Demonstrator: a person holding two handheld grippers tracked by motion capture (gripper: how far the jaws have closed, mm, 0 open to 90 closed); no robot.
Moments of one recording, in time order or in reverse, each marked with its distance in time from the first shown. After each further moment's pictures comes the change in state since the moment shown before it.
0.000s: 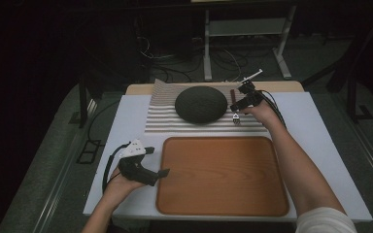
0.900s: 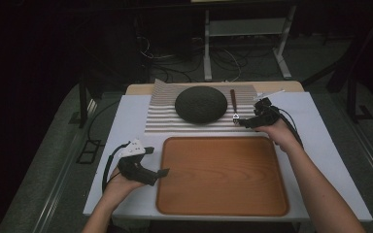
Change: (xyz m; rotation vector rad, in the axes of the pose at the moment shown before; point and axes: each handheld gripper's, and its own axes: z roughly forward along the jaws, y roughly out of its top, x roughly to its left) left arm 0.001 0.000 -0.001 0.004 0.003 -0.009; right arm 0.010 -0.075 -0.046 -0.184 0.061 -0.038
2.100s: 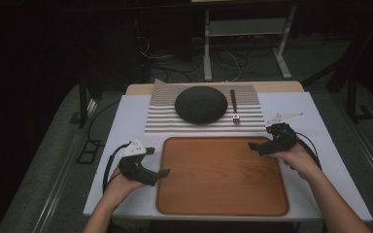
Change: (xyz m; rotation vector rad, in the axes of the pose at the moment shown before) left arm -0.002 0.001 0.001 0.007 -0.012 -0.002; right arm 0.029 -0.066 -0.055 -0.058 0.056 -0.063
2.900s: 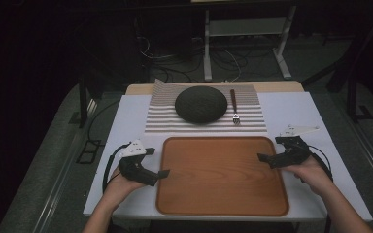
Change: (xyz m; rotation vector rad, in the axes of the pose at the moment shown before) left arm 0.001 -0.001 -0.001 -0.001 -0.009 -0.007; right arm 0.006 -0.035 -0.030 -0.025 0.016 0.009
